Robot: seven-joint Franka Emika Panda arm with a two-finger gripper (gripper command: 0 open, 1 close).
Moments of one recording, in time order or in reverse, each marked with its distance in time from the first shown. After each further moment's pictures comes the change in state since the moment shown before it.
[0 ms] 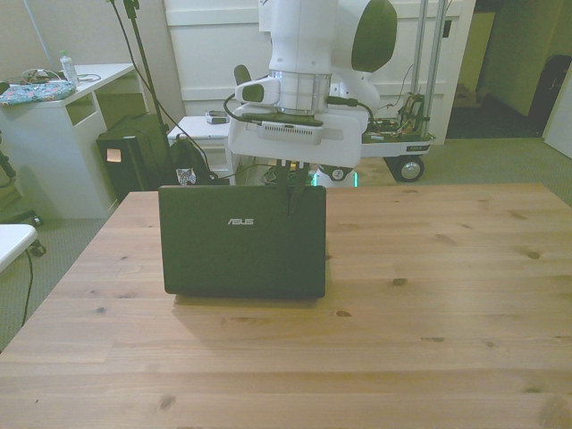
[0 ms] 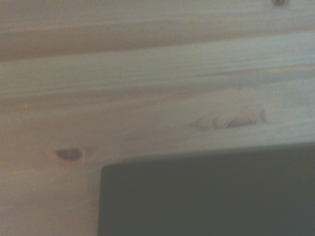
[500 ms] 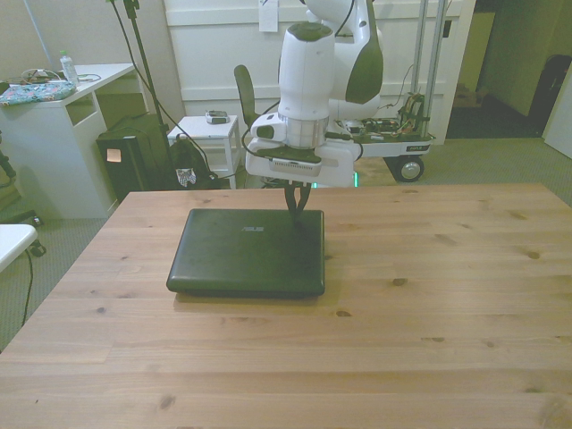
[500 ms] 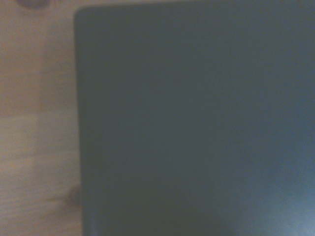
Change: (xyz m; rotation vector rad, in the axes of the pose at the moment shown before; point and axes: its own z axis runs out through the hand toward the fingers) arm -0.050 0.067 0.079 -0.095 -0.067 0.026
